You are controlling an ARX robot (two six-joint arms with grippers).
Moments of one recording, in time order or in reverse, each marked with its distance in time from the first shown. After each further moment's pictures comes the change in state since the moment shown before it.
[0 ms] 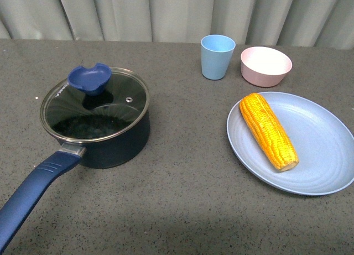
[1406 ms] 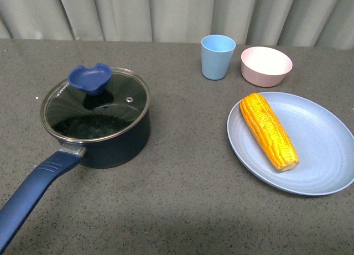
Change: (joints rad) left arm 0.000 0.000 0.000 0.000 0.000 0.000; right arm 0.000 0.000 0.000 0.000 0.000 0.000
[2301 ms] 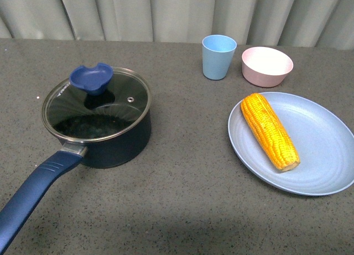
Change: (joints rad) left arm -0.046 0.408 0.033 0.278 -0.121 -0.079; right arm 0.000 0.000 0.000 0.000 0.000 0.000
